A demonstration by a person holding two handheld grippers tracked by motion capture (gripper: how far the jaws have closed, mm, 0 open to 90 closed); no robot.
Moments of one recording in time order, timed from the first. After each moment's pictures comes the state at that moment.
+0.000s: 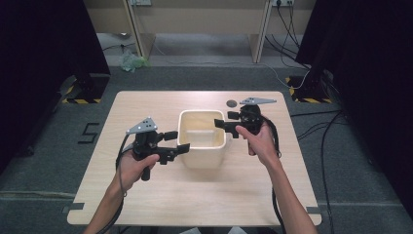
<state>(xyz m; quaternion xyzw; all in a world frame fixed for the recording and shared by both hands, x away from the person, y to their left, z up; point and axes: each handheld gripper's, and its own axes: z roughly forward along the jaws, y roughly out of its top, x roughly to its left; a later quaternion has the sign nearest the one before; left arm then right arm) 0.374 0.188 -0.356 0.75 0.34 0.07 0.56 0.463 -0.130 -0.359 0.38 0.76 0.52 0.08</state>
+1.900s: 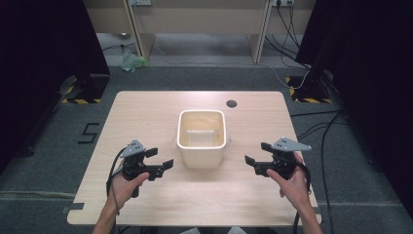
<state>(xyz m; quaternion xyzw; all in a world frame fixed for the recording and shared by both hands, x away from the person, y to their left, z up) 0.354 0.226 -0.433 0.74 0.42 0.13 0.51 0.366 -0.212 -0.411 0.38 0.77 0.48 0.17</state>
